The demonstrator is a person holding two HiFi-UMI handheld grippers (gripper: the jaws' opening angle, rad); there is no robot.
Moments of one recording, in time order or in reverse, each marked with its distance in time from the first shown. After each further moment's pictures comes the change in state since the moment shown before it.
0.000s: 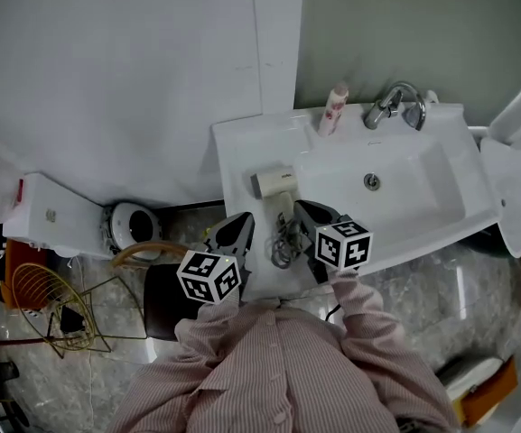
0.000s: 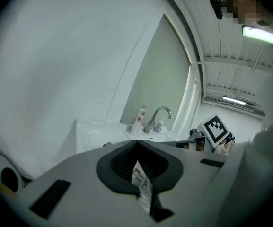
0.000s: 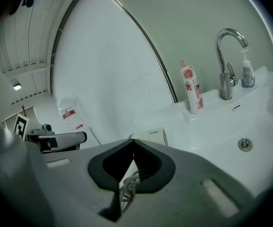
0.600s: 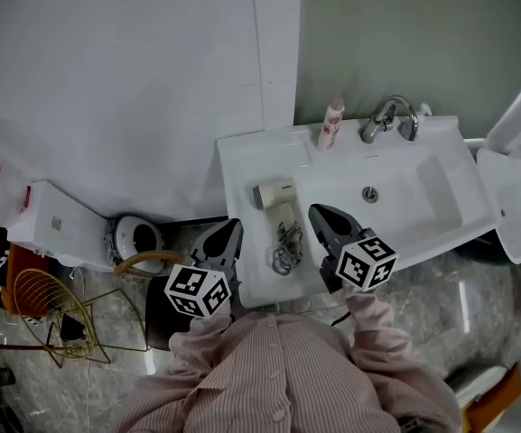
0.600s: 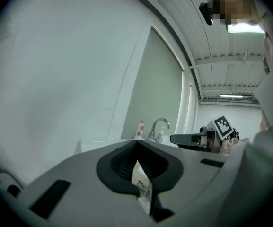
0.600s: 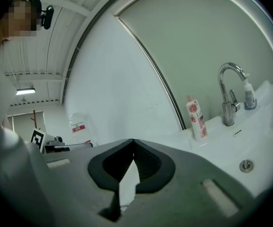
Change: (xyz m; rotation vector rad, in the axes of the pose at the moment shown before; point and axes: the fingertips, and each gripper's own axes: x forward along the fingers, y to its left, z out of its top) left arm -0.041 -0.010 0.046 0.102 -0.146 0.018; right arm -0.067 0.030 0.061 -0.059 -0.248 0.095
